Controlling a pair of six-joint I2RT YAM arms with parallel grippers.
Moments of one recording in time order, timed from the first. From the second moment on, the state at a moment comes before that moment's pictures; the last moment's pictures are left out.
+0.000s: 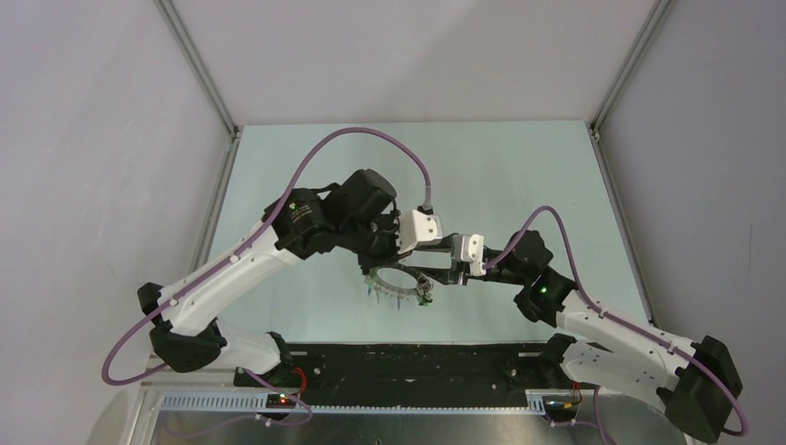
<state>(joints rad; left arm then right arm) -1.01 1.37 1.65 -1.20 0.21 0.39 0.83 0.91 0.57 0.43 -0.63 -0.31</state>
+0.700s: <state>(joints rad) -1.02 1.37 1.65 -1.20 0.18 0.40 0.86 0.90 0.57 0.42 -0.60 -0.18</state>
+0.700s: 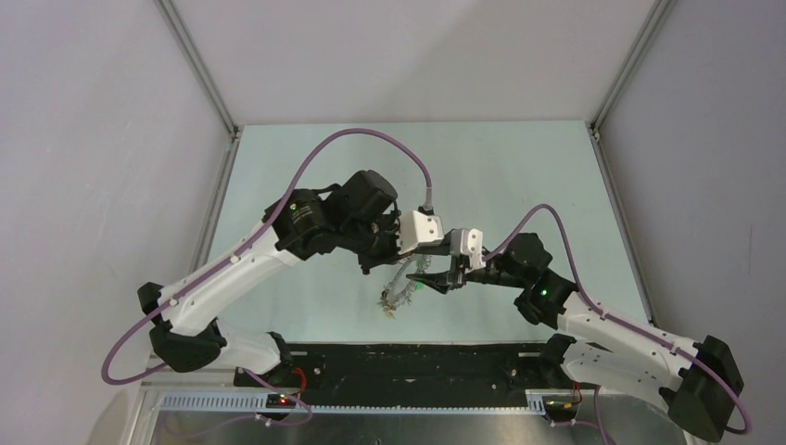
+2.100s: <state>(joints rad) -1.03 1.35 1.63 -1.14 0.19 0.47 0.86 0.88 0.72 0.18 -0.61 0.03</state>
